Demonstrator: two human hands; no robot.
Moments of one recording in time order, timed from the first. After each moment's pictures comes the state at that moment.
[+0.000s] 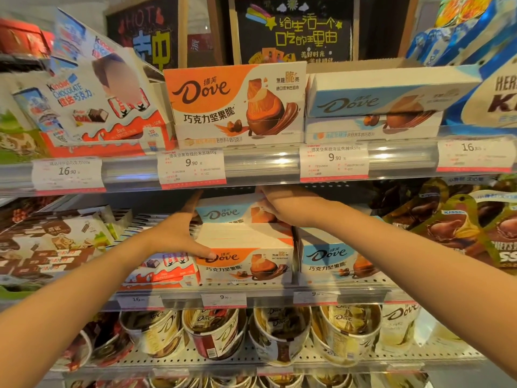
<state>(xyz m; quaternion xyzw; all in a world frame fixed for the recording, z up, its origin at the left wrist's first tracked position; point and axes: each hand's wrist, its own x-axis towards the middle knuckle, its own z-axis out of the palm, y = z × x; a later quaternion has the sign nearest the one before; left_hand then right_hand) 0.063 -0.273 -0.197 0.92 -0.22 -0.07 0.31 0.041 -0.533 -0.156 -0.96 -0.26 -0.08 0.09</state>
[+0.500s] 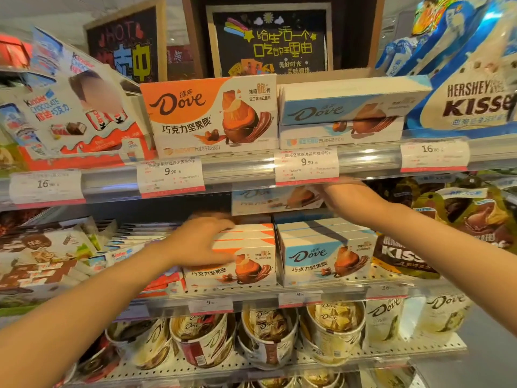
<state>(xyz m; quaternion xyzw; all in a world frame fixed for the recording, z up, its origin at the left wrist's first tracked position) 0.050 -0.338 -0.193 0.94 -0.35 0.03 0.07 -0.003 -0.630 -0.138 -0.96 -0.19 -0.20 0.05</state>
